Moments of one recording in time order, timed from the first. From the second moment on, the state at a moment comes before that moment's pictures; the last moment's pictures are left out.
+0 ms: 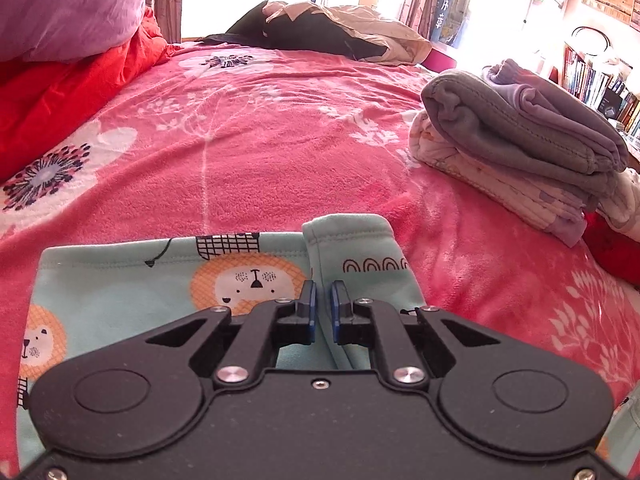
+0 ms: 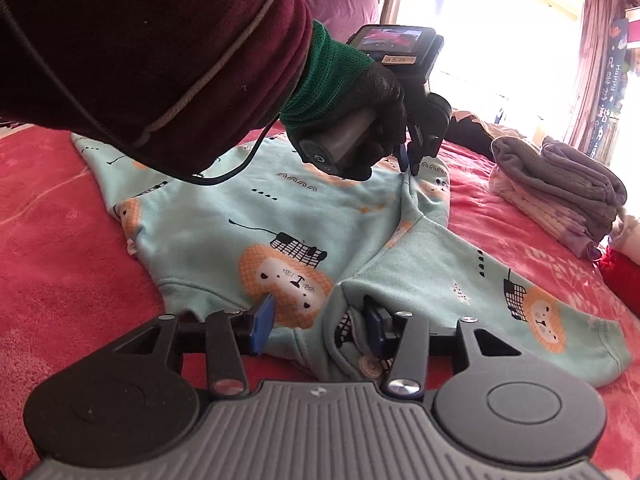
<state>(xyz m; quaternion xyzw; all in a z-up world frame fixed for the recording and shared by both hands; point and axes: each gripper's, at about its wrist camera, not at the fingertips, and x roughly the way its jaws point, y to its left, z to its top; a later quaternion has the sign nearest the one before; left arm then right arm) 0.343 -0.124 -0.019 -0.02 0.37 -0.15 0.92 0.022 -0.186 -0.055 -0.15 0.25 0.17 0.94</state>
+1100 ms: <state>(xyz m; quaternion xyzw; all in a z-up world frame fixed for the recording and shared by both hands) 0.297 -0.094 -0.004 -0.22 0.36 -0.16 0.90 0.017 -0.180 -0.055 -0.15 0.25 0.18 0.94</state>
